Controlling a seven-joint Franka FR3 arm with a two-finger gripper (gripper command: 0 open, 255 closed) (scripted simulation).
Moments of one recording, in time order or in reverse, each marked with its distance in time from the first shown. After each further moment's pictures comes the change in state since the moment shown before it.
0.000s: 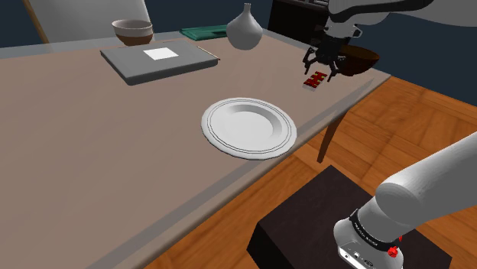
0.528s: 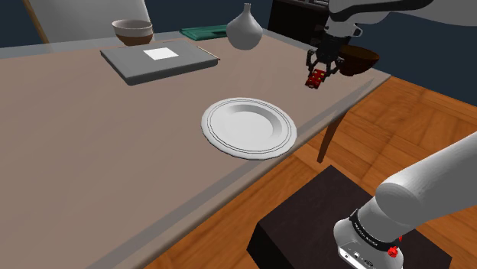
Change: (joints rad) arm 0.000 0.000 0.000 0.006 0.000 -0.003 0.001
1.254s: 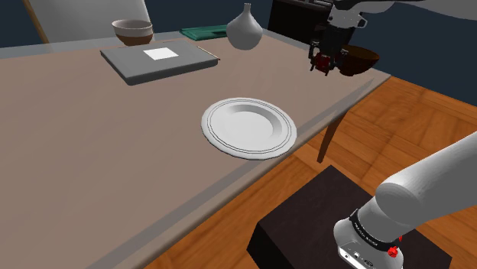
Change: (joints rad) arm 0.000 0.002 0.000 0.075 0.001 -0.076 -0.001
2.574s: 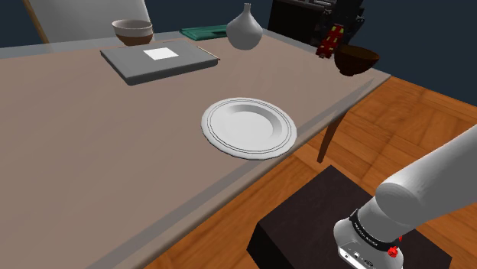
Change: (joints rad) arm 0.000 0.058 -0.002 0.336 0.007 -0.279 -0.001
